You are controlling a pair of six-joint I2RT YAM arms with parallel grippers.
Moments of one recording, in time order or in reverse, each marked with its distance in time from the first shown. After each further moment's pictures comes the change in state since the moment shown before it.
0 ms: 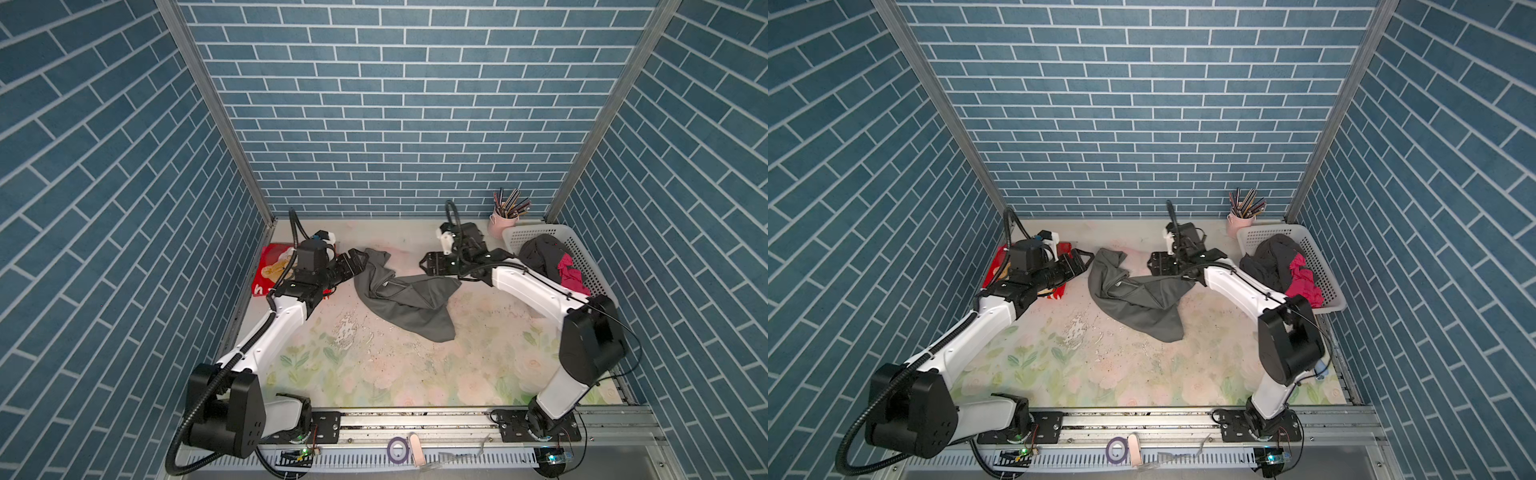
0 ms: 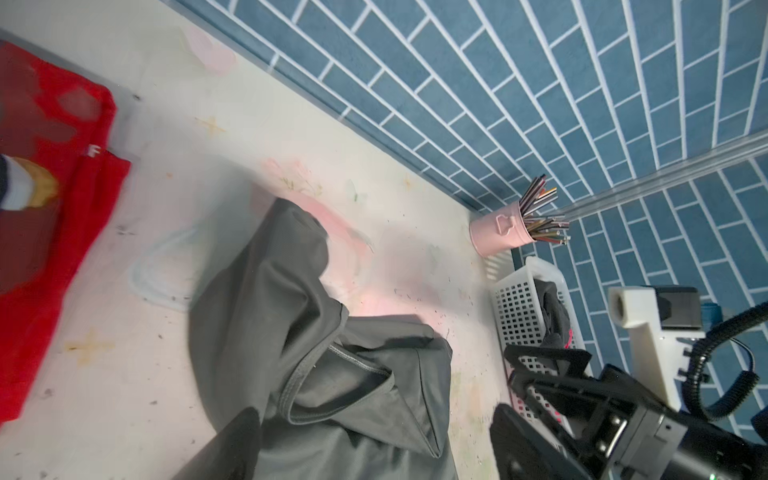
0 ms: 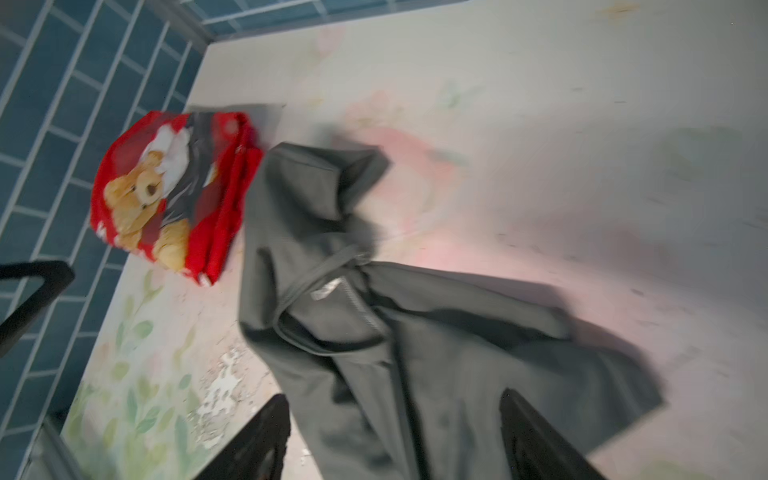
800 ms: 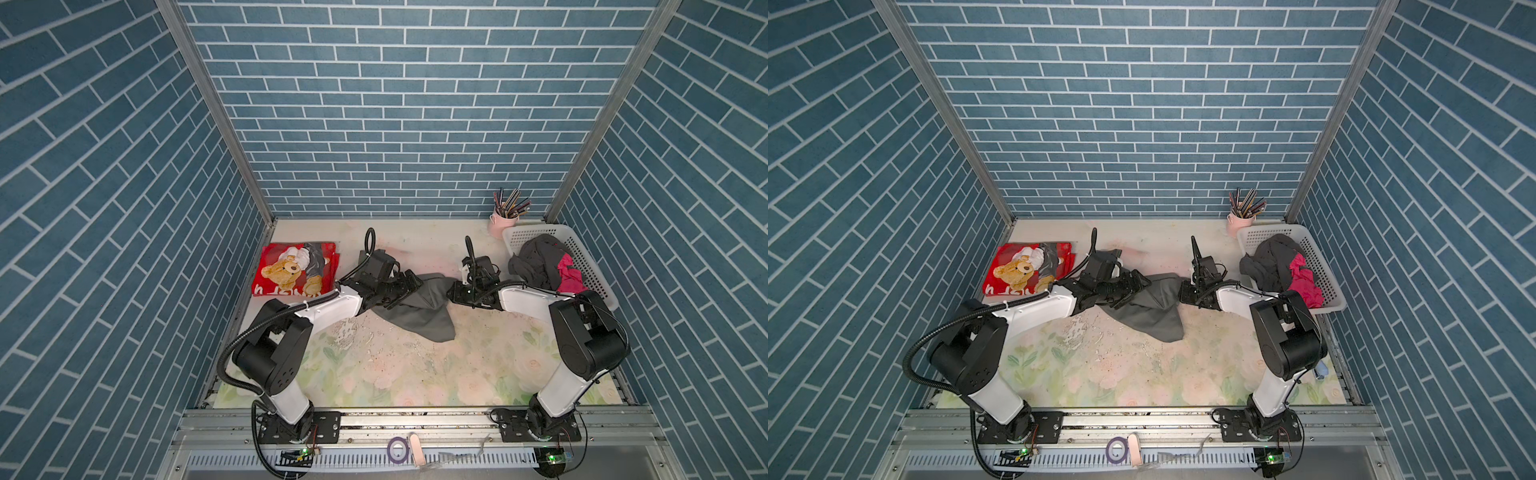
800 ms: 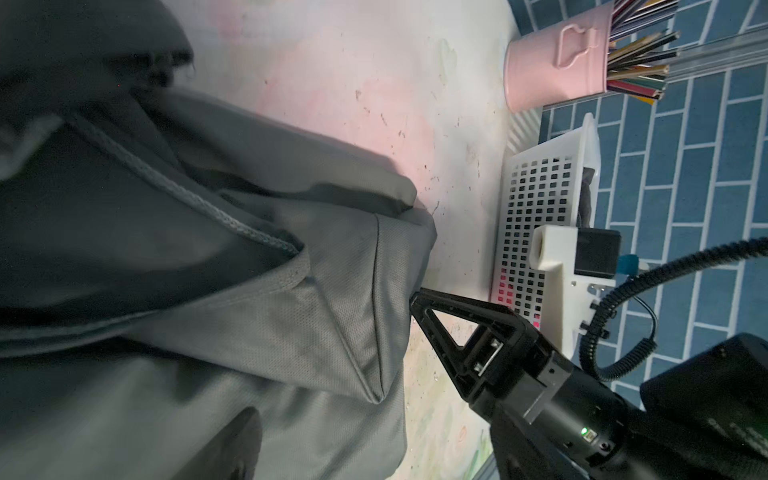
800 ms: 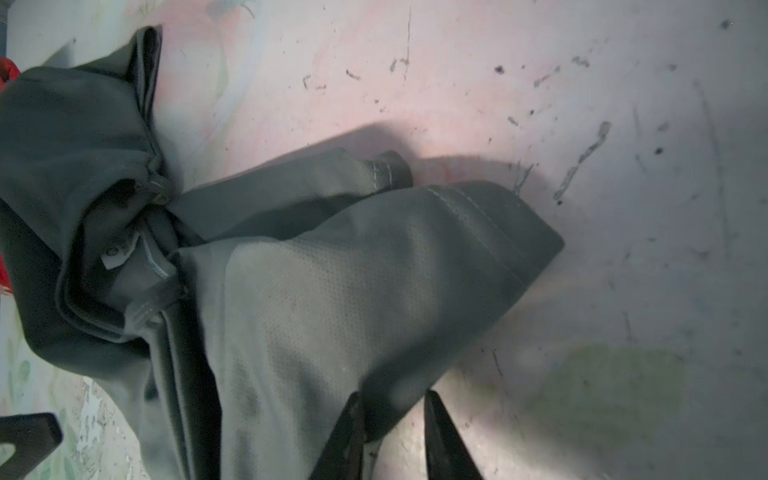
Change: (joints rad) left arm -0.368 0.398 0.114 0.093 0.005 -0.397; right arm -0.072 0.078 -0.348 0.278 -0.049 0.114
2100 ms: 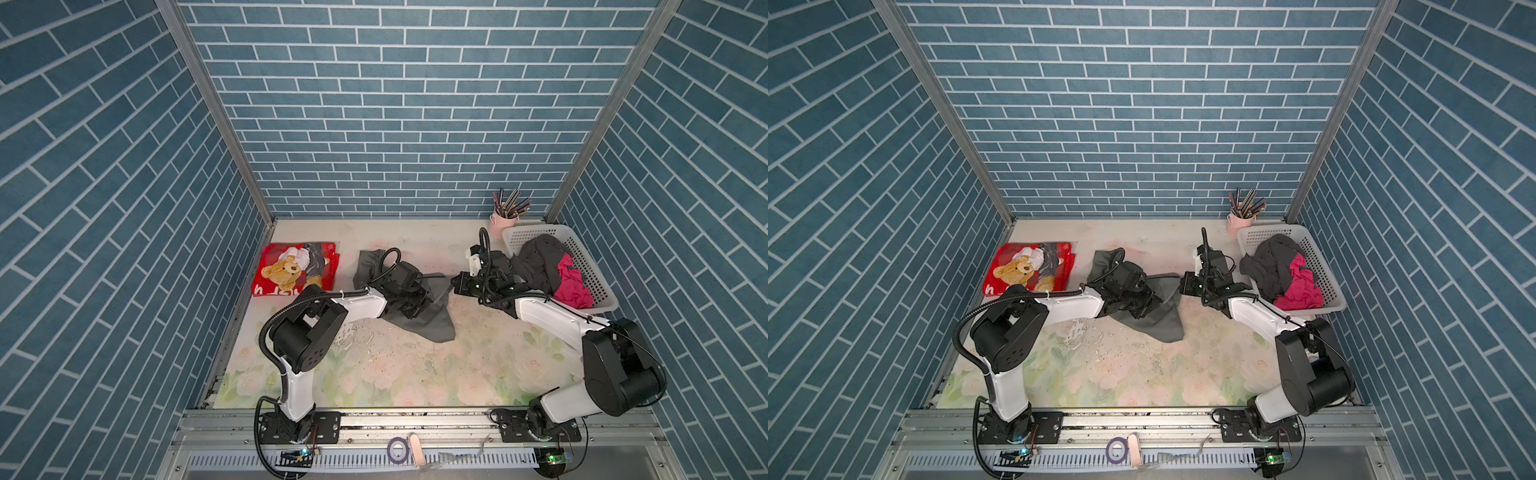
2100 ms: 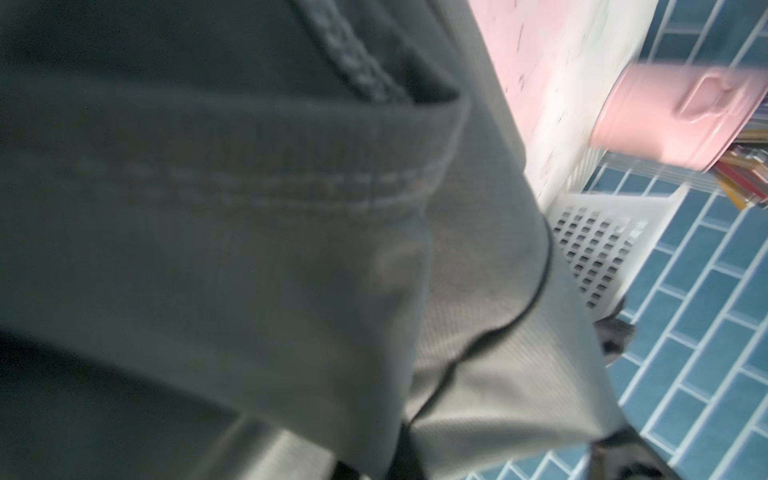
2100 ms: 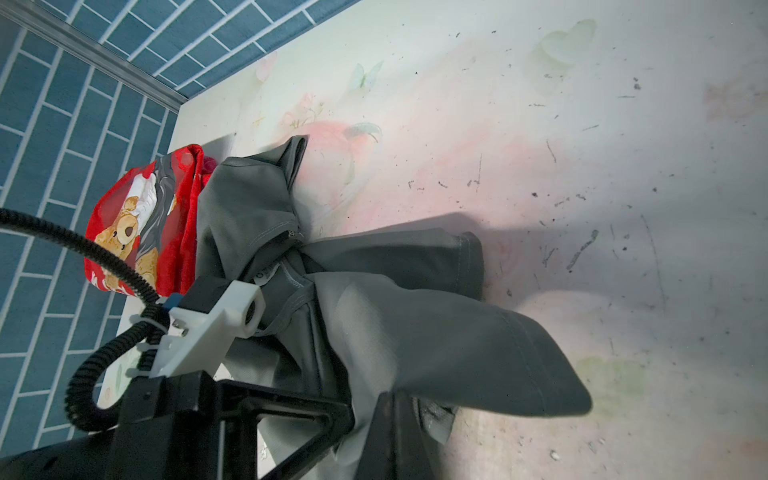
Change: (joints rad) left arm -0.101 0.211 0.093 0.070 -0.035 -0.411; right arm 0.000 -0.241 -0.039 0.034 -0.008 0.012
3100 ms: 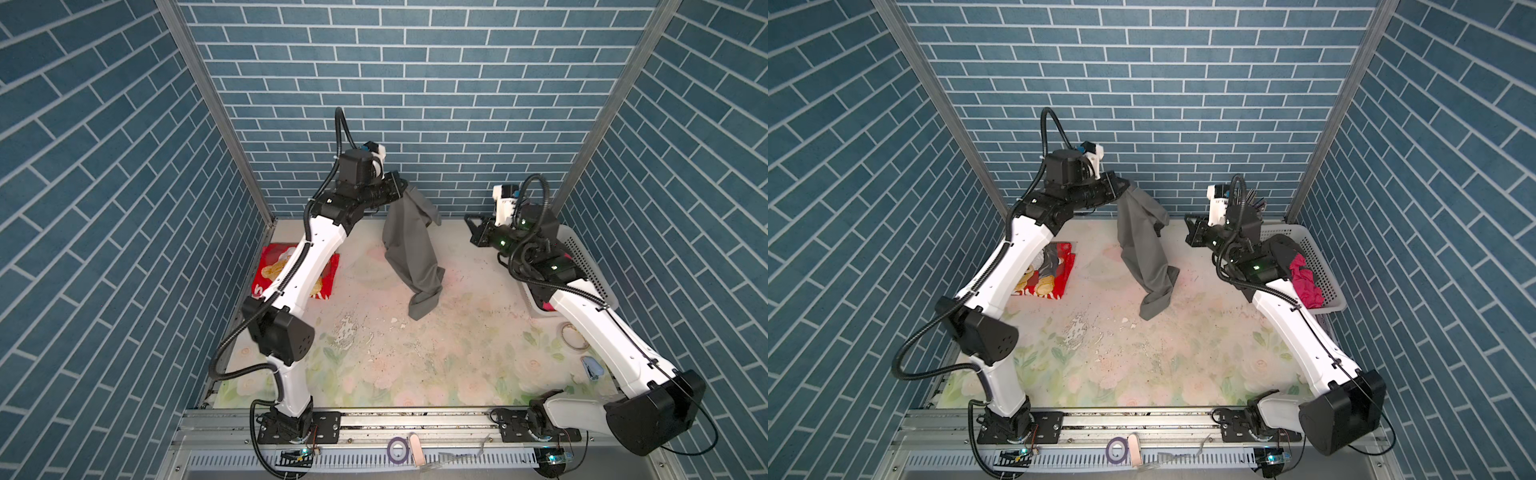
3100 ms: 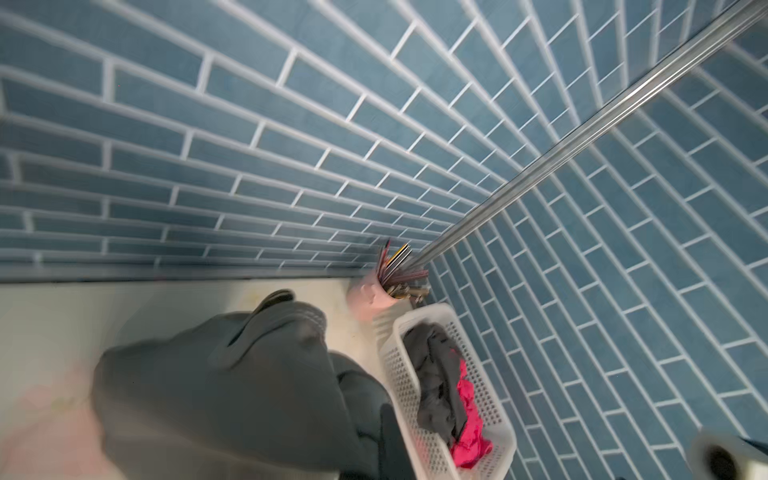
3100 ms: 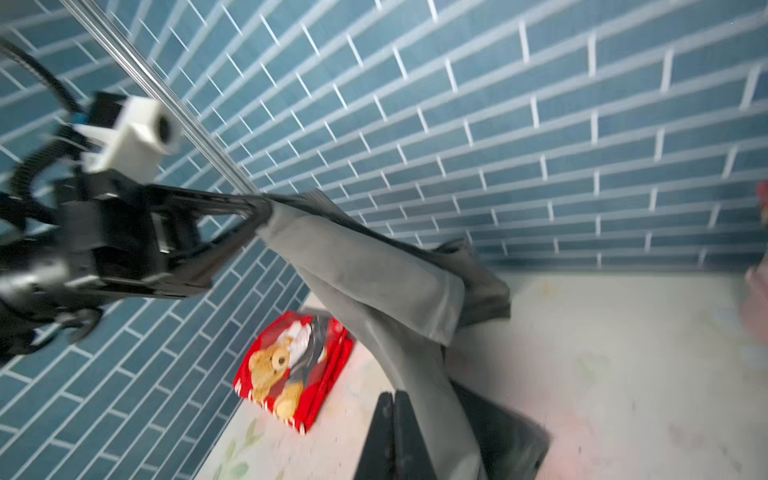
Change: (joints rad) left arm 0.308 -0.149 0.803 -0.562 -0.006 0.912; right arm -0.013 -0.174 0.304 -0.080 0.022 -0.069
